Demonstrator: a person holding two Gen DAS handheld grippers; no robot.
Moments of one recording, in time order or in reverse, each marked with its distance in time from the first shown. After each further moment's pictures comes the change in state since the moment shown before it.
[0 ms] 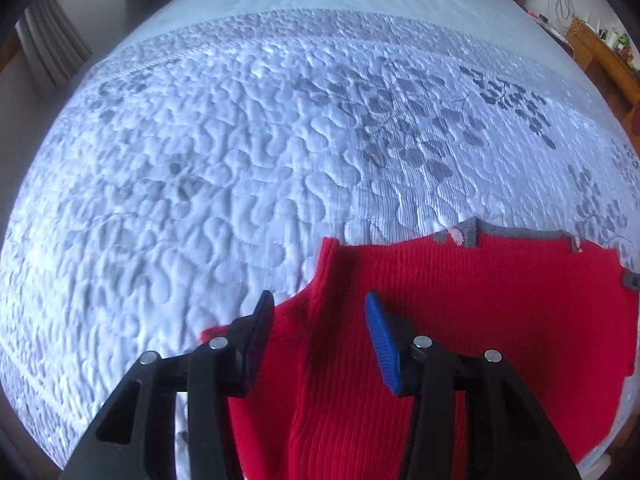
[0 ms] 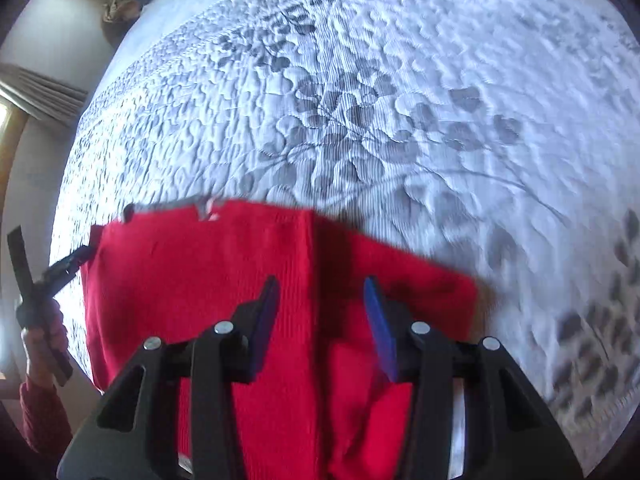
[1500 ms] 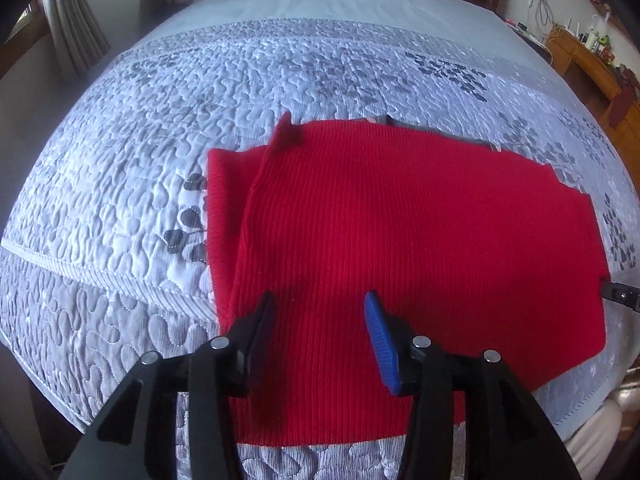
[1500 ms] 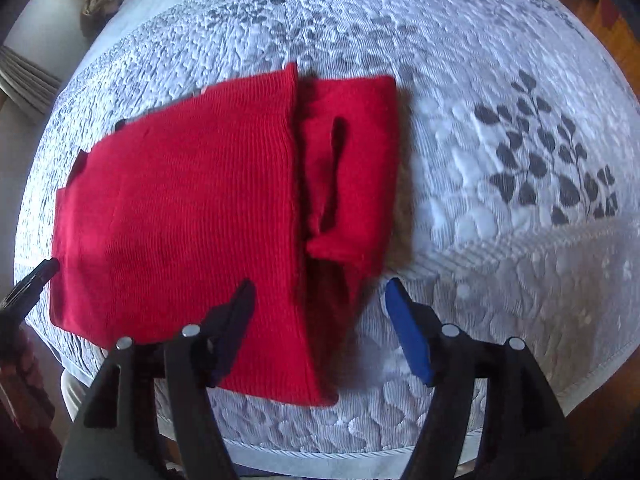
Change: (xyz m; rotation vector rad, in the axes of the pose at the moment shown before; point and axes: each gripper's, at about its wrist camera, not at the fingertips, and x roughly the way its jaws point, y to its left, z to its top) left arm -0.090 -0.032 -0.144 -0.017 -0.084 -0.019; right arm -0.046 0.021 -0.164 0.041 -0.066 -0.205
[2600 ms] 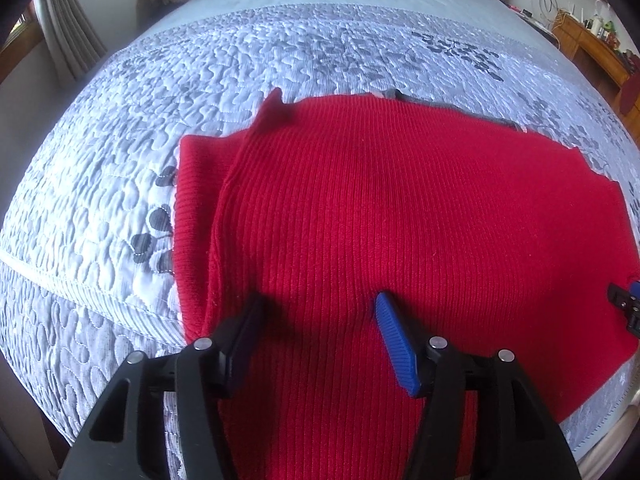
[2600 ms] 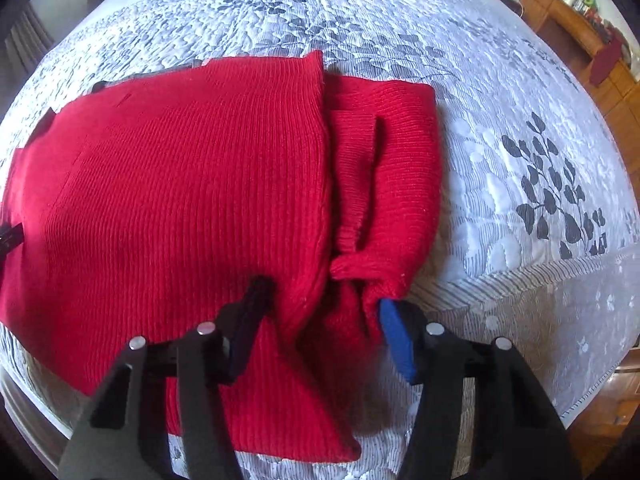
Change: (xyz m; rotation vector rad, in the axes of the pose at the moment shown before) left arm 0.047 -0.011 0.004 0.027 0.017 0.051; right arm 0.041 0.042 -0.013 -0.130 -0.120 -0.189
